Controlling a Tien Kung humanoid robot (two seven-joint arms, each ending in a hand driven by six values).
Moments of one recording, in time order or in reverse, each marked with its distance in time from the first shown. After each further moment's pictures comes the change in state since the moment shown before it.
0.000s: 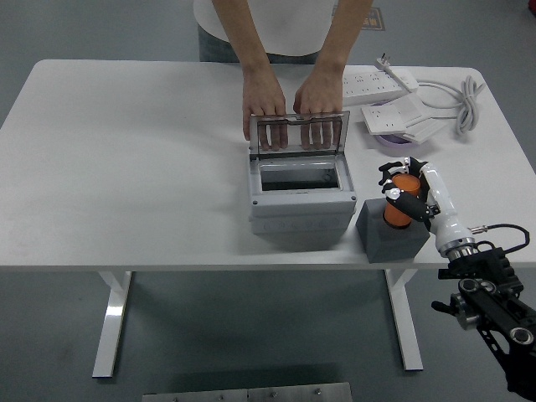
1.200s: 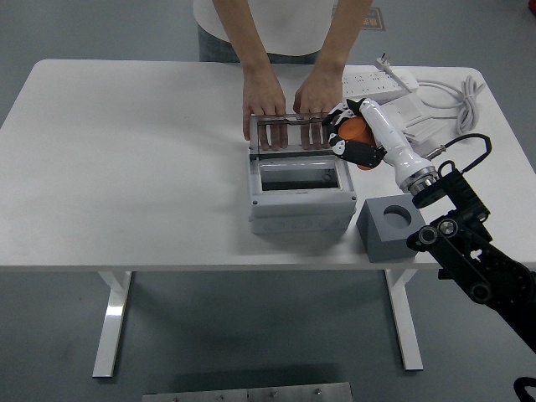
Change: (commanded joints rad) left arm 0.013 0.006 -0.057 -0.004 0.057 -0.011 0.049; right arm 0.277 0.066 -0.070 0.064 -0.554 0.049 -0.283
